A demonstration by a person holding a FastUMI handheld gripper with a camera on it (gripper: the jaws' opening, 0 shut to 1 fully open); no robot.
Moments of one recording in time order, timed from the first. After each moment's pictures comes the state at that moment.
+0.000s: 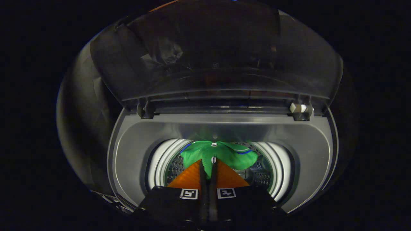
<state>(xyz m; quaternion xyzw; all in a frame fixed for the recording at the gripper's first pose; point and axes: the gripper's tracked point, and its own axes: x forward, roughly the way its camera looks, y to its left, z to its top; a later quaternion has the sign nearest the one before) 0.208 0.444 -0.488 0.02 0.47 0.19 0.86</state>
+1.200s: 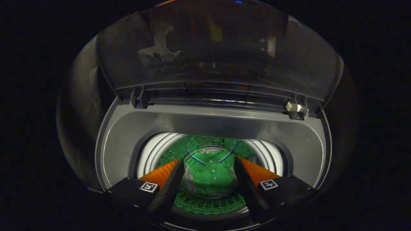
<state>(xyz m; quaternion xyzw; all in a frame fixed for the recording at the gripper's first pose) 0.205 0.434 -0.487 -0.02 0.47 0.16 0.87</state>
